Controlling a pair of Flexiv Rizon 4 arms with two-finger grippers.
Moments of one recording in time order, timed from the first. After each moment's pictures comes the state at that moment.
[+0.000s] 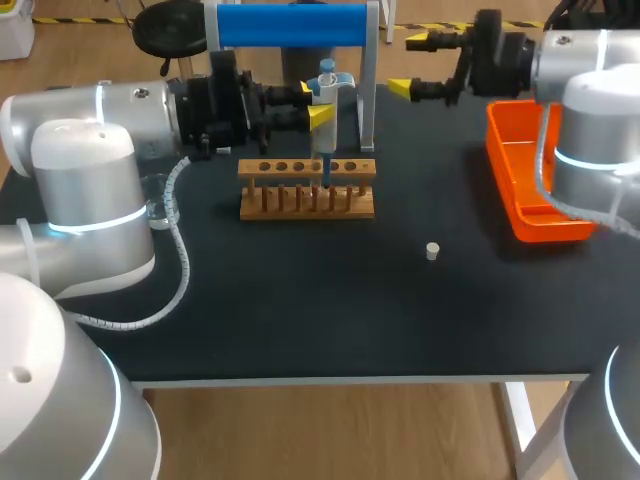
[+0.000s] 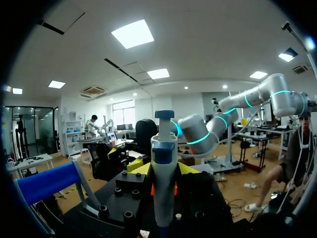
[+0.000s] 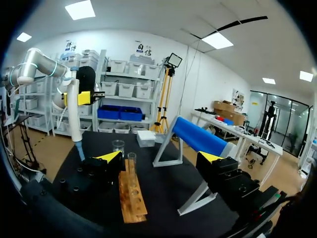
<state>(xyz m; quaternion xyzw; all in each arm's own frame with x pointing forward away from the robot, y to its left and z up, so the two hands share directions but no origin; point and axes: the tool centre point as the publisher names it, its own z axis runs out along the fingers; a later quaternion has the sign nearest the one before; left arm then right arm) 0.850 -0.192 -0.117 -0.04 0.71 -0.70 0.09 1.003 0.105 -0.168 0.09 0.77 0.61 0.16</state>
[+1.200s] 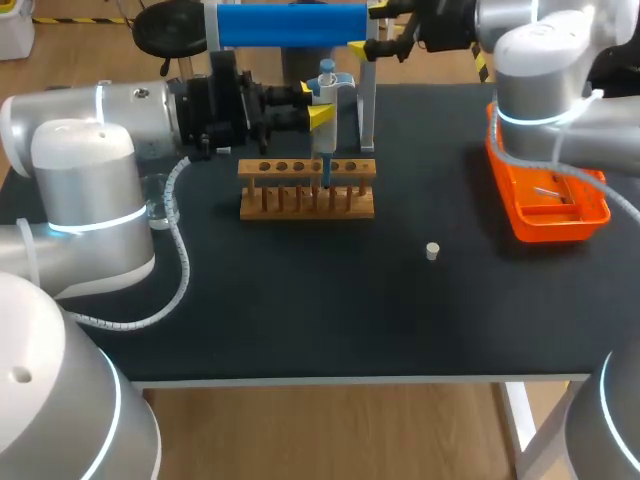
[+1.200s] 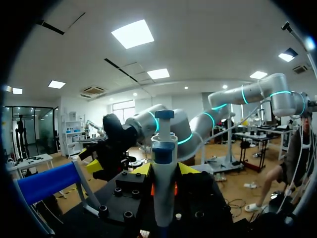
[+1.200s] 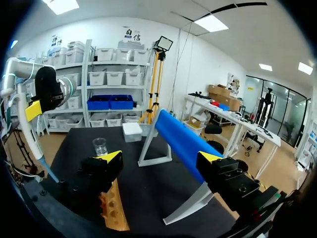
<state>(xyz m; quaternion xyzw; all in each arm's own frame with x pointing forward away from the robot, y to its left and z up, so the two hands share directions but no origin) 0.850 -0.192 -0.117 -0.04 0.71 -0.70 0.09 1.081 0.158 -0.162 0.13 0.81 0.56 0.15</state>
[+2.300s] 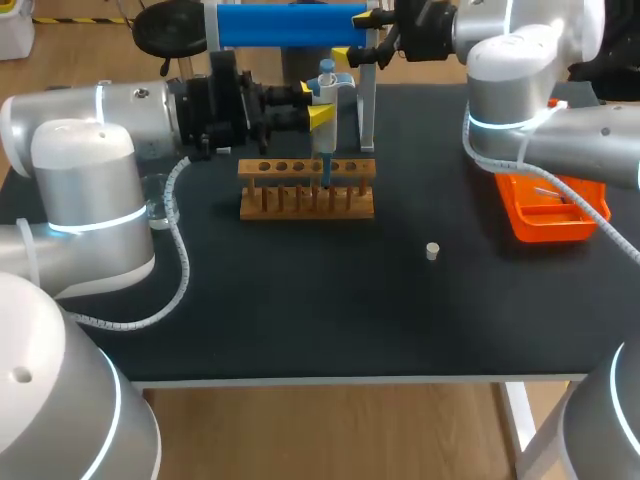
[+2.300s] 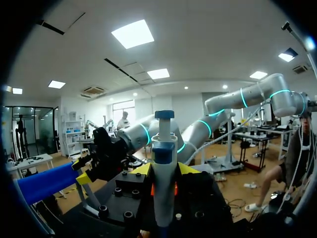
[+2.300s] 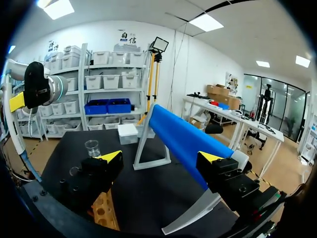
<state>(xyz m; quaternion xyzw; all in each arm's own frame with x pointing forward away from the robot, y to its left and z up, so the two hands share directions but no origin) 0.850 -0.192 -0.117 -0.04 0.71 -0.70 0.09 1.109 0.180 -0.196 0.14 0.79 0.57 0.15</state>
